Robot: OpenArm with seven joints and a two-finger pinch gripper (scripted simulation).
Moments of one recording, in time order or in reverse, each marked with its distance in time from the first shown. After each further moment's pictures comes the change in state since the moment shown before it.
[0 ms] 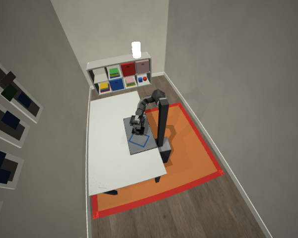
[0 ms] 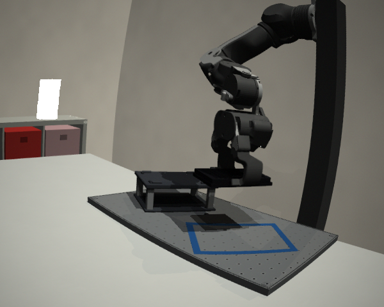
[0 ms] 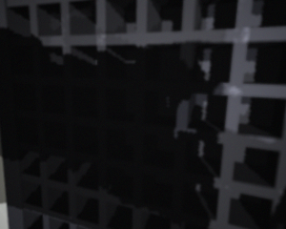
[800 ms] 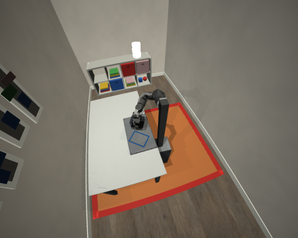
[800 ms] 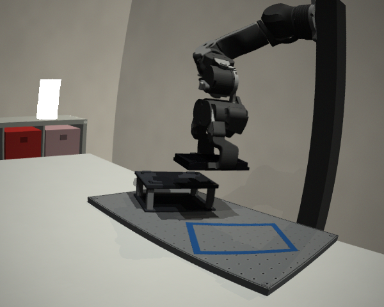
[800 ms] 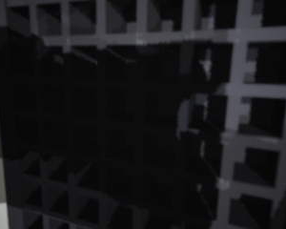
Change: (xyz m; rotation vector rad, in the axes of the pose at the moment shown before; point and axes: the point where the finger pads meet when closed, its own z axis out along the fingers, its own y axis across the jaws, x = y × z) arm -0.020 -0.062 -0.016 0.005 -0.001 -0.001
